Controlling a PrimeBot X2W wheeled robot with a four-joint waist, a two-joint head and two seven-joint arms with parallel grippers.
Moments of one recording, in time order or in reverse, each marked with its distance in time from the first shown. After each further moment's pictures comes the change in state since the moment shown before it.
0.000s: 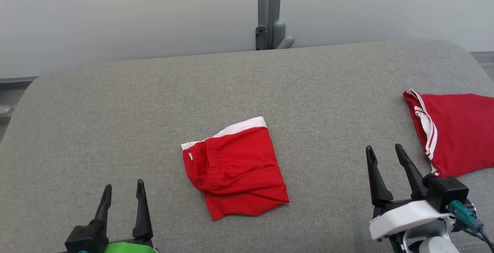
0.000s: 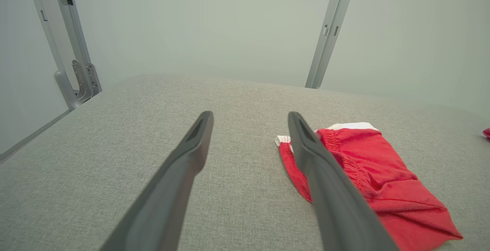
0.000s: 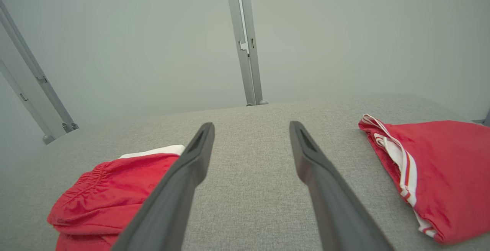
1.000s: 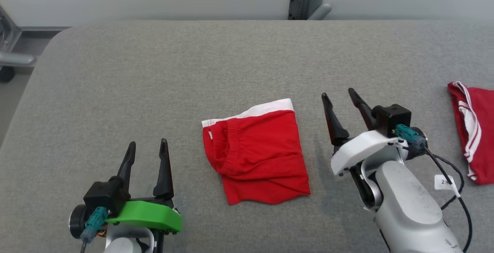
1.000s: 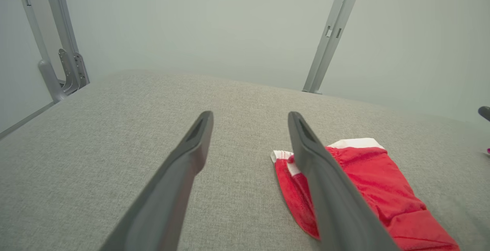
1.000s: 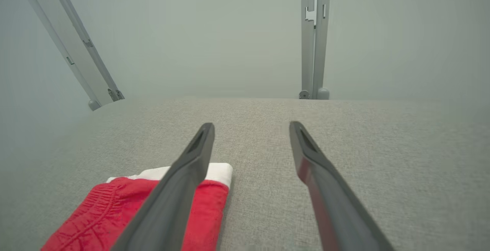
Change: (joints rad) left arm -0.208 -0.025 -0.100 0.072 -0.061 -0.030 0.002; right arm -0.507 0.000 0.203 0.534 0.103 0.000 -0.065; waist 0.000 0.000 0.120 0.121
